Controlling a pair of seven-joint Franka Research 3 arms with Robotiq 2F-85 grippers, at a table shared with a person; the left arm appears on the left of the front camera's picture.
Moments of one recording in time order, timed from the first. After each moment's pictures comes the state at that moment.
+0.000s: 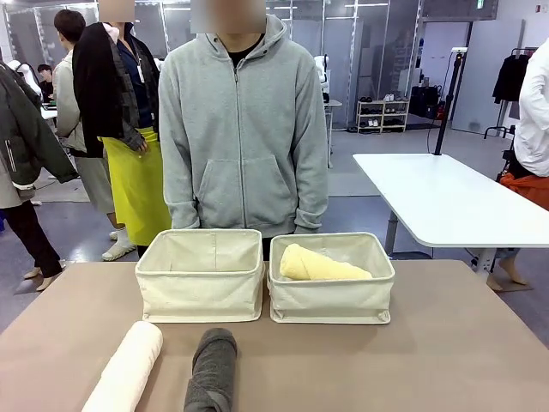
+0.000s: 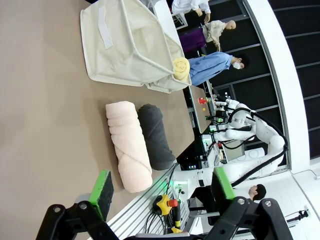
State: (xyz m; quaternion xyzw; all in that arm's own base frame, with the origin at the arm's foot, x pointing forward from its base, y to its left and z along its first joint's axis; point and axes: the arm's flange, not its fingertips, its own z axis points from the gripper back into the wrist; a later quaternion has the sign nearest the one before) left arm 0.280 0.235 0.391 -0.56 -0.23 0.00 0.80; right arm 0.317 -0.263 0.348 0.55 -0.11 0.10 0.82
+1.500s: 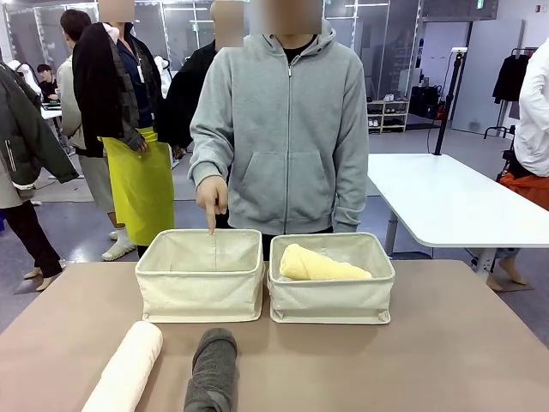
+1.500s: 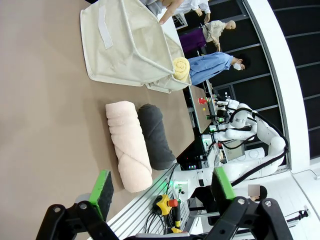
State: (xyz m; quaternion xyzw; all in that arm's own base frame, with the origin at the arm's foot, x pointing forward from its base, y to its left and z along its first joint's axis) left arm 0.280 0.235 0.391 -0.56 -0.23 0.00 0.80; right arm 0.318 -0.263 0.358 0.54 -0.12 0.10 0.83
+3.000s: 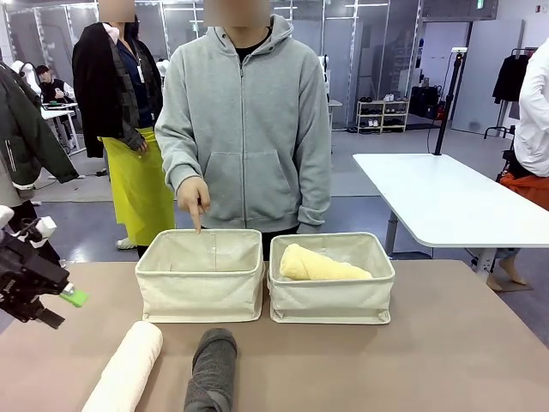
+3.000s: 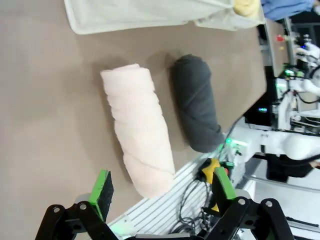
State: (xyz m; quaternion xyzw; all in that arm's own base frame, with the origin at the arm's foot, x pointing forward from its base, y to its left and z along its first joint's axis) left arm 0.350 0.042 0.417 -0.36 -0.09 -0.10 0.92; right arm 0.318 -0.262 0.358 0.54 -0.12 0.10 0.83
